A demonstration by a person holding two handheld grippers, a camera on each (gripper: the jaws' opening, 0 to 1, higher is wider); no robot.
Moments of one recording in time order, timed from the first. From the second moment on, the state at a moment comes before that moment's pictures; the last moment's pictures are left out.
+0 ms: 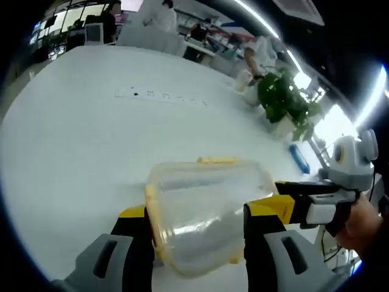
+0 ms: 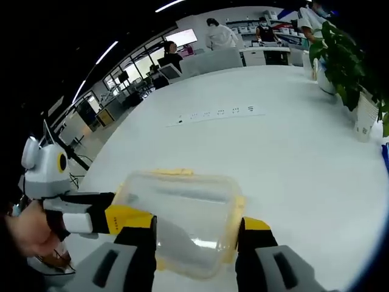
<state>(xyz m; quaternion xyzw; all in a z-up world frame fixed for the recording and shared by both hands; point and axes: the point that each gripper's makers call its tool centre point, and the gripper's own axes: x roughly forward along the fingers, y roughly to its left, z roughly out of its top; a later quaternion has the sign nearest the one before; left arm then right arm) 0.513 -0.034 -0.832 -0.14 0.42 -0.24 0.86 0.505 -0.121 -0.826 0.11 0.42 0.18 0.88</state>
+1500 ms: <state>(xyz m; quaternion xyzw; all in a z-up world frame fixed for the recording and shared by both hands) 0.551 0.085 -0.834 -0.15 0.43 -0.22 0.86 0.537 0.000 -0.828 0.11 0.40 0.20 0.89</state>
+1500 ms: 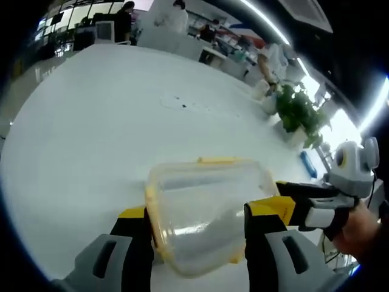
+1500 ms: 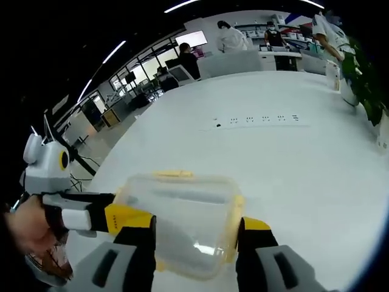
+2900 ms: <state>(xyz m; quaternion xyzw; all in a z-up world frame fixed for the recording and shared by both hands) 0.581 0.140 -0.817 -0.21 0.35 -0.18 0.90 0.569 0.025 -0.817 0.15 0.34 0.18 0.91</state>
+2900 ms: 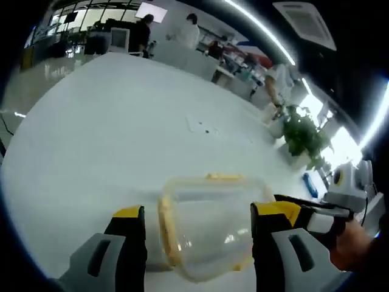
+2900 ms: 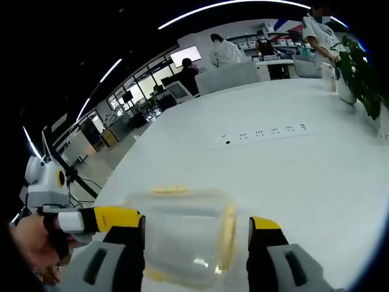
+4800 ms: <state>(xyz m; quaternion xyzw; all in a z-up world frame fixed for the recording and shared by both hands) 0.376 0.216 -0.697 0.00 0.29 -0.27 0.92 0.353 -0.042 -0.710 0.04 0.29 0.22 0.93</state>
